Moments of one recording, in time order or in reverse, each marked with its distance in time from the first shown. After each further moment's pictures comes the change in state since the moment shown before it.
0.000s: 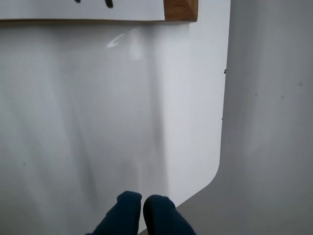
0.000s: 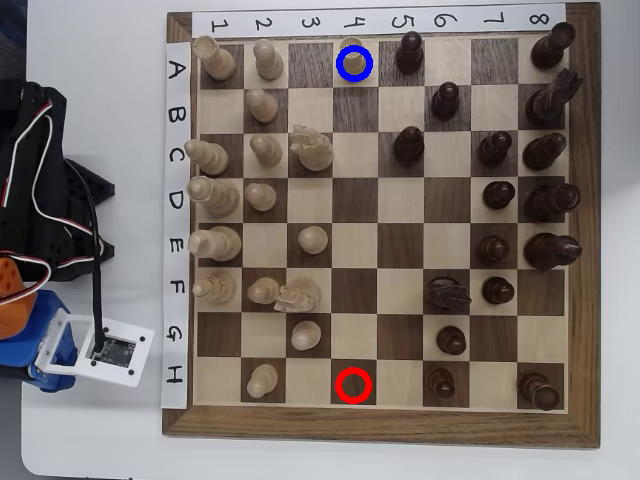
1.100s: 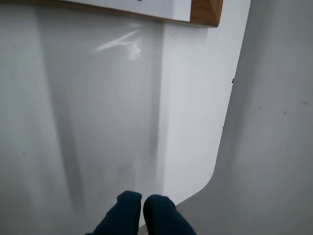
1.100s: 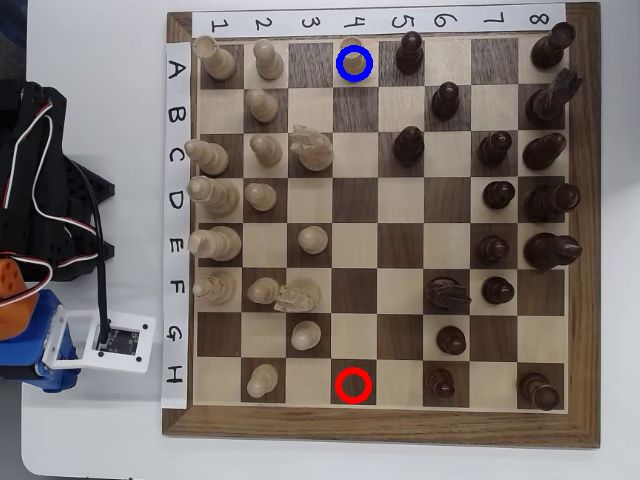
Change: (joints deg) arm -0.3 0.0 1.0 -0.9 -7.5
